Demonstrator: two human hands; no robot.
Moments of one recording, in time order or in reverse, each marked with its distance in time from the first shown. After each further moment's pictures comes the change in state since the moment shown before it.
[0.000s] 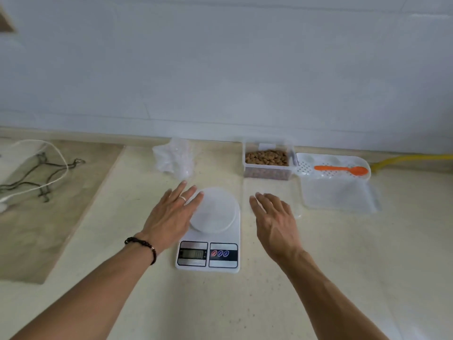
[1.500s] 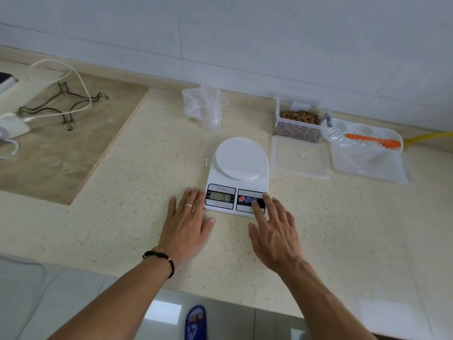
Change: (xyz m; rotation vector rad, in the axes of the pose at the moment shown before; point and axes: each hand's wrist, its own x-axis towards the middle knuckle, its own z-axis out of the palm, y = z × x) left_hand -0.131 0.036 0.098 -0.277 -0.024 -0.295; right_hand -0.108 -0.081 0.050 -0.044 -0.328 0.092
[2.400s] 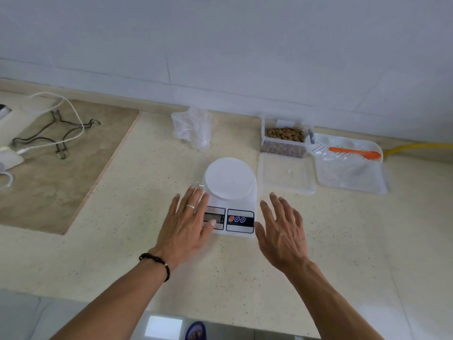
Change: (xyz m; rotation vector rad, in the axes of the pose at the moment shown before) left_hand 0.034 0.018 -0.054 0.152 0.073 0.173; right_hand 0.021 0.027 -0.044 0.017 0.059 0.085
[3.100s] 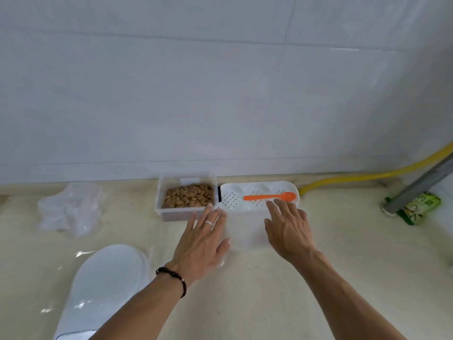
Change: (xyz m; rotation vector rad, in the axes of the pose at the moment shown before) left_hand 0.251 0.222 0.010 0.017 -0.045 0.312; right_hand 0.133 0.281 -0.067 -0.039 0.070 0.183
